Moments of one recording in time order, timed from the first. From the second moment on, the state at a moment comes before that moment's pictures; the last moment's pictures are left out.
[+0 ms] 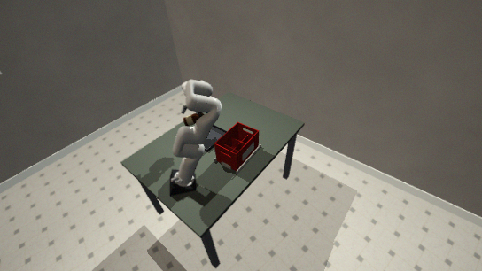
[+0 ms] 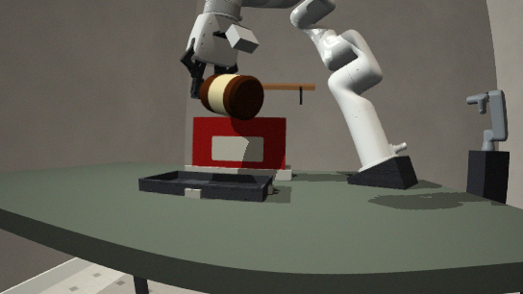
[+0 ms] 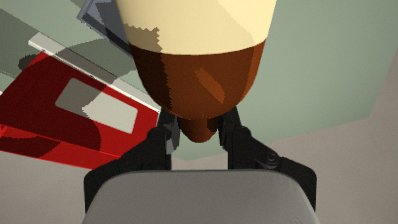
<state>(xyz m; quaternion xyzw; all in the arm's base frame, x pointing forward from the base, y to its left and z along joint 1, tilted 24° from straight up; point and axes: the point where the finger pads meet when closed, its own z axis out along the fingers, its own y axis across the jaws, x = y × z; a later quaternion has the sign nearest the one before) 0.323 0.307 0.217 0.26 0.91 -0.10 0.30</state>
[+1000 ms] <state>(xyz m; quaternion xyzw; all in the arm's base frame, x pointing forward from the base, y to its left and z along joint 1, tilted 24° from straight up) 0.323 0.308 0.218 0.25 0.89 -0.11 0.36</state>
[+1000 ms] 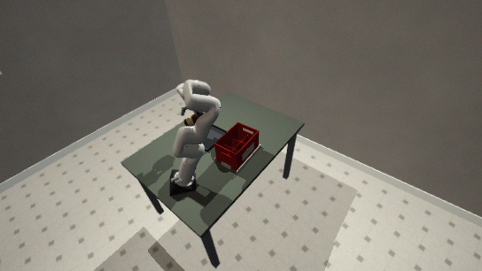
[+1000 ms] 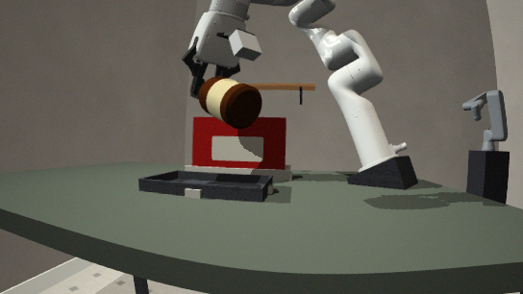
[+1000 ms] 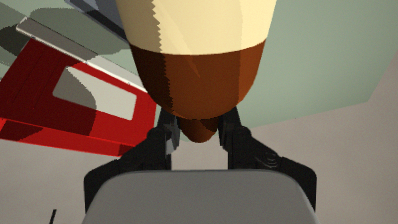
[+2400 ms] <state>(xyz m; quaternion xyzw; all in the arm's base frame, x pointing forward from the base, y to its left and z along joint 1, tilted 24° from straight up) 0.322 0.308 0.218 0.25 0.87 -0.13 0.40</state>
